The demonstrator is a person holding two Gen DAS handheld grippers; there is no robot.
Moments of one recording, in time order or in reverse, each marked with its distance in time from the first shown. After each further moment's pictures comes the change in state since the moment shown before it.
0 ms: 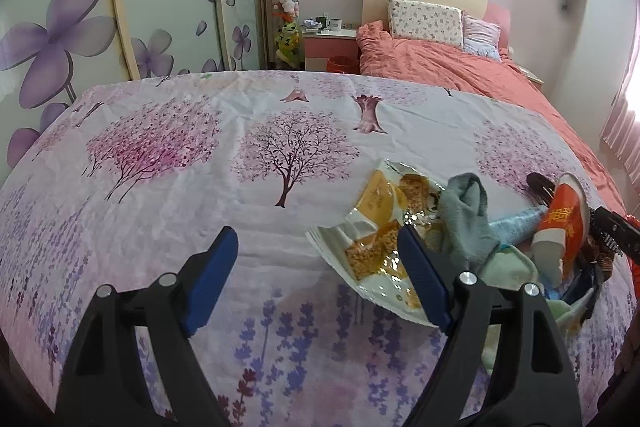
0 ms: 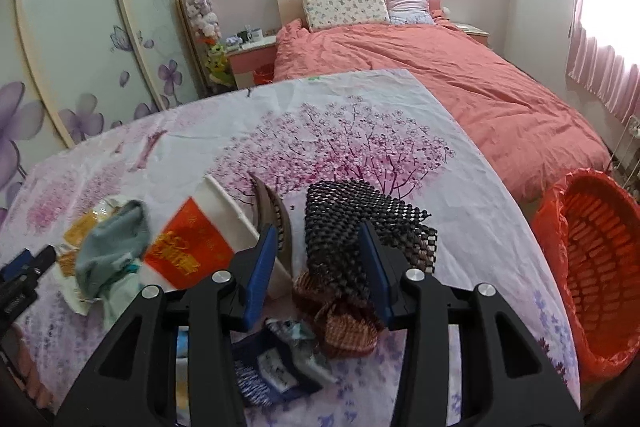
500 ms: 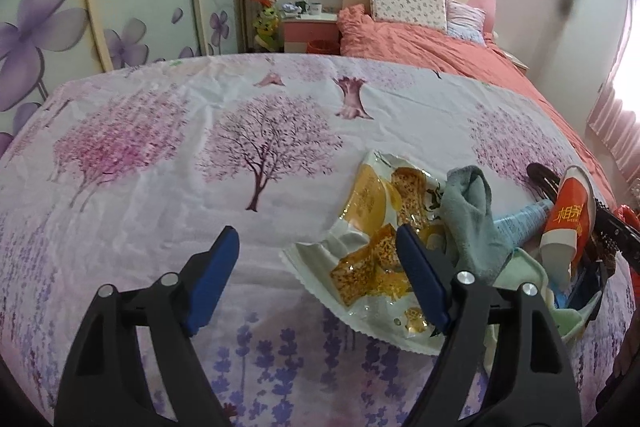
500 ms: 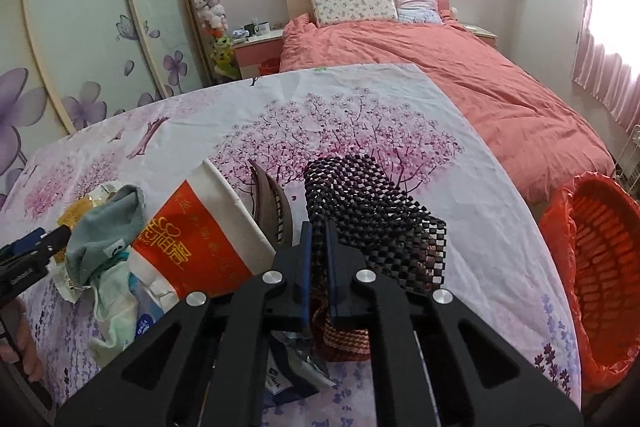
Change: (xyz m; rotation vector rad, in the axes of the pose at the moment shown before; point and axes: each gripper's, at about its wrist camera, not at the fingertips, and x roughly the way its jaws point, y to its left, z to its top) left arm 0.038 -0.006 0.007 0.030 0.069 -0.082; right arm 0.000 0.002 -0.005 -0.029 0.005 0.020
